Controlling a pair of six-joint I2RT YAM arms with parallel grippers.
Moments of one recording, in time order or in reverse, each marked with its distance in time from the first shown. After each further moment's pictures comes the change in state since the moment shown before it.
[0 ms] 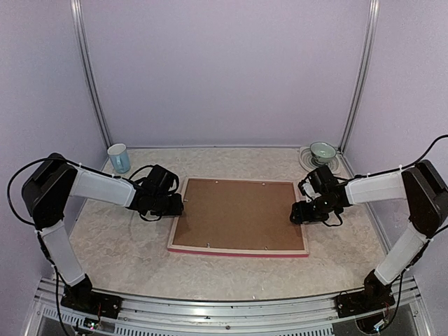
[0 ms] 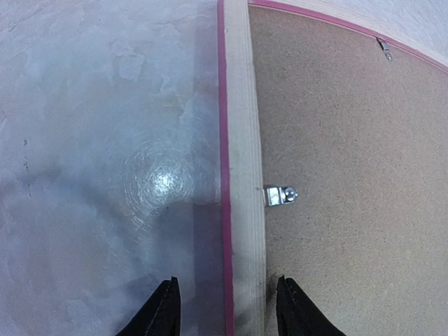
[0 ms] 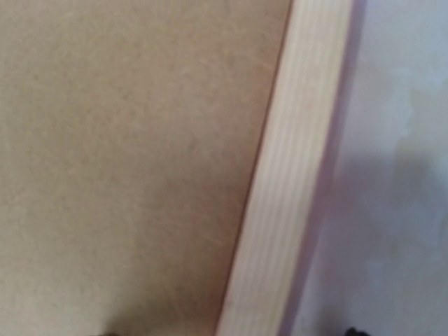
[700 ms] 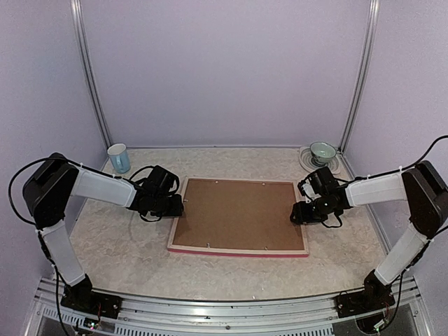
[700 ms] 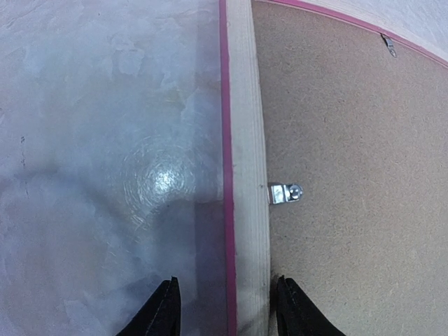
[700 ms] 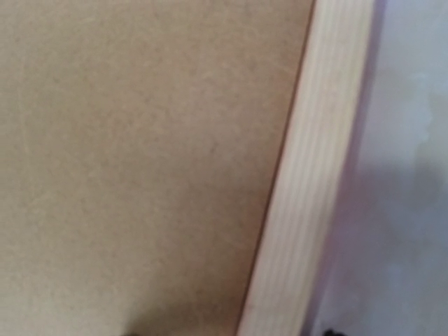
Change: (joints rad) left arm 0.000 0.009 0.000 0.002 0.000 0.000; right arm 0.004 -0.004 -0.023 0.047 -0.012 0.012
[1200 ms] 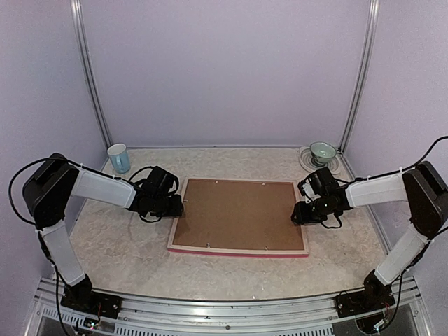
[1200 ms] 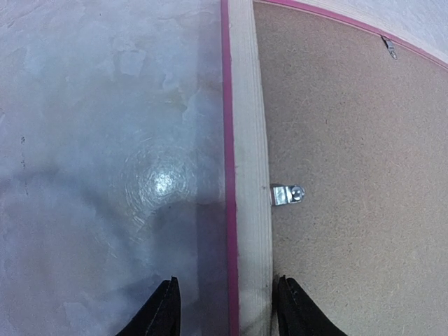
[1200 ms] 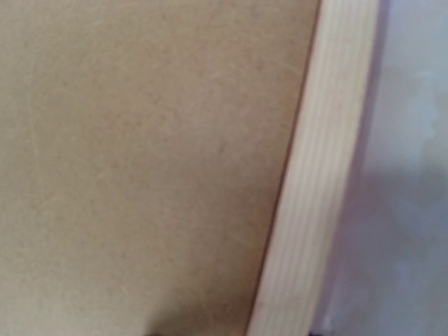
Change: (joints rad) left arm 0.006 0.000 -0.012 0.021 0.000 0.000; right arm 0.002 -0.008 -0.011 0.017 -0.002 0.026
